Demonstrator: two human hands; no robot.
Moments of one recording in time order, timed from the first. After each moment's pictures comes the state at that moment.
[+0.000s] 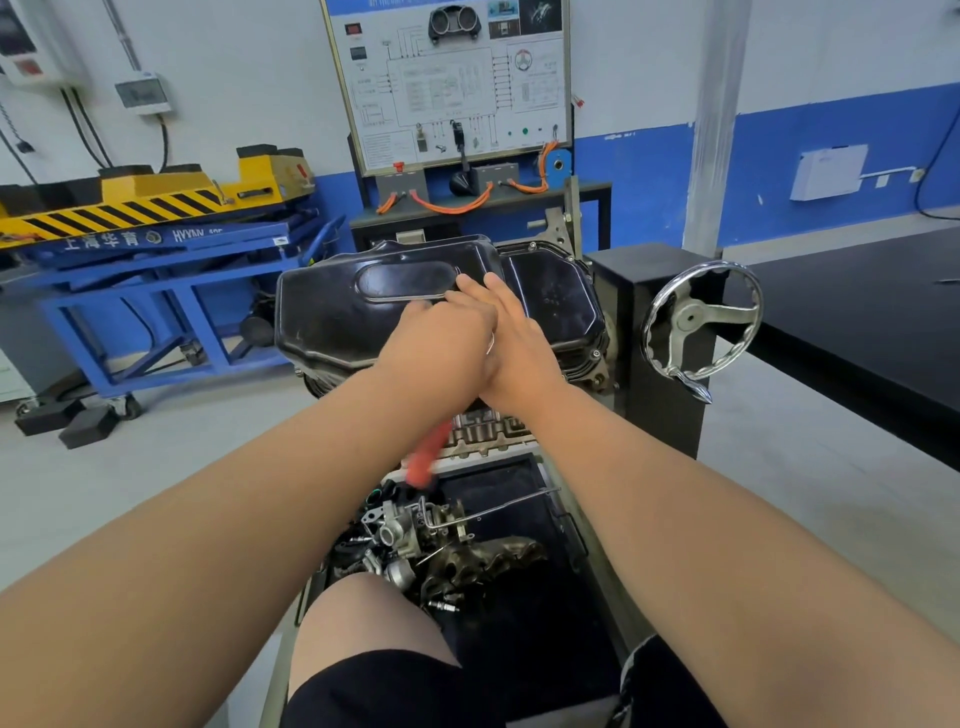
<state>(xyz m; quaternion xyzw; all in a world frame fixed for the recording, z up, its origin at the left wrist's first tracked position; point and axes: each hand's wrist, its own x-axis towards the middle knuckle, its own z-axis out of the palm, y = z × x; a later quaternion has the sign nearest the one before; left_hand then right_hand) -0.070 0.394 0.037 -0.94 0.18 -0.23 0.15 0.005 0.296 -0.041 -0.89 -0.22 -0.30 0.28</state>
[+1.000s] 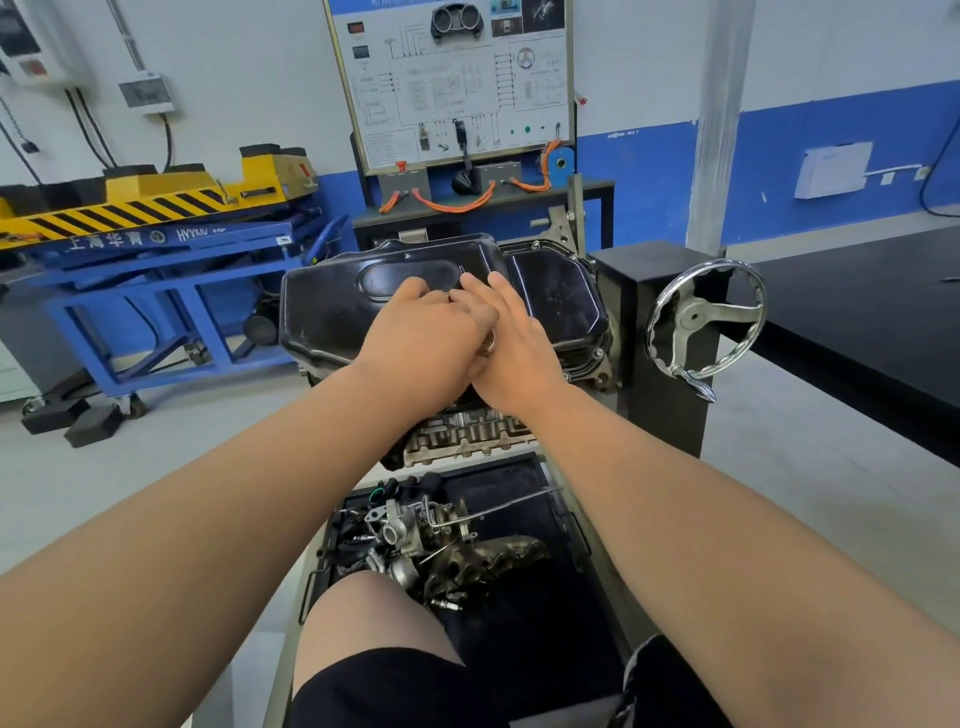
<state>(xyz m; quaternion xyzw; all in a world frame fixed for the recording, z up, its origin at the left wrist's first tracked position) -0.074 0.414 0.042 -0.90 0.24 -0.27 0.24 0.001 0.300 -0.042 -0.88 -0.21 -0.32 0.28</state>
